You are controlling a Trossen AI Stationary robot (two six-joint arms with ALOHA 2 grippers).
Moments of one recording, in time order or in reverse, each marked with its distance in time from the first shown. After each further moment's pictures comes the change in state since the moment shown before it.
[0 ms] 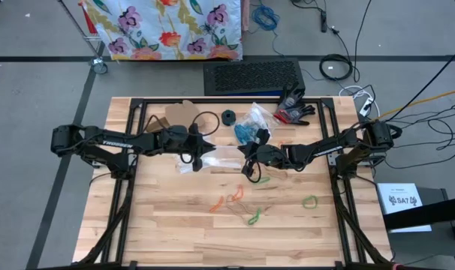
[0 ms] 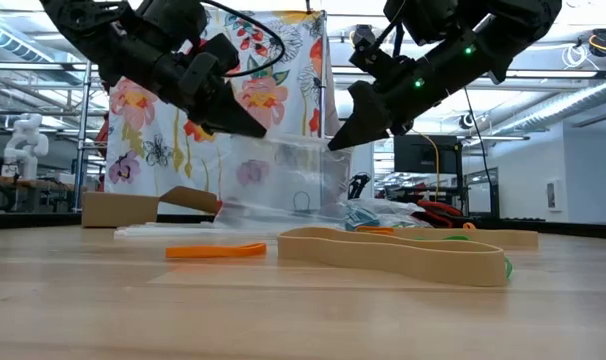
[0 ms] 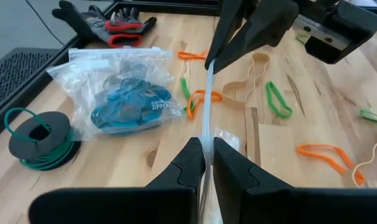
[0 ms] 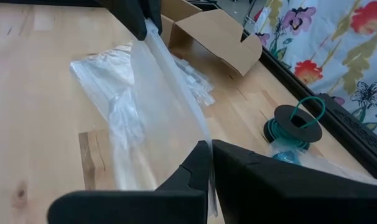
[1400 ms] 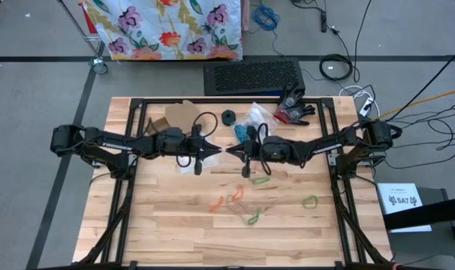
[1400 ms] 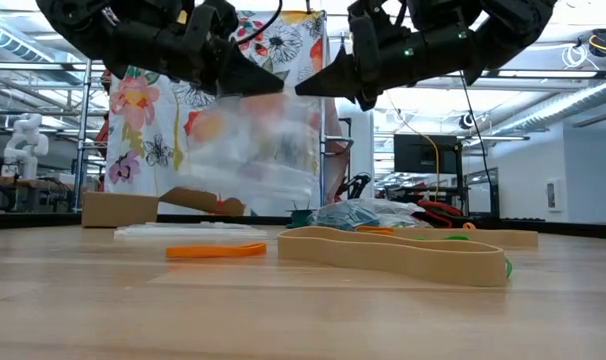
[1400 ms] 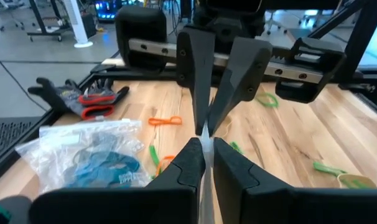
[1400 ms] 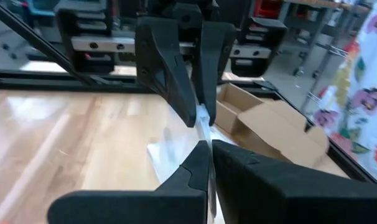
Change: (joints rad) left arm -0.063 0.001 0.000 0.233 0.053 0.009; right arm -0.050 0.000 0.001 0.334 -0.348 -0.135
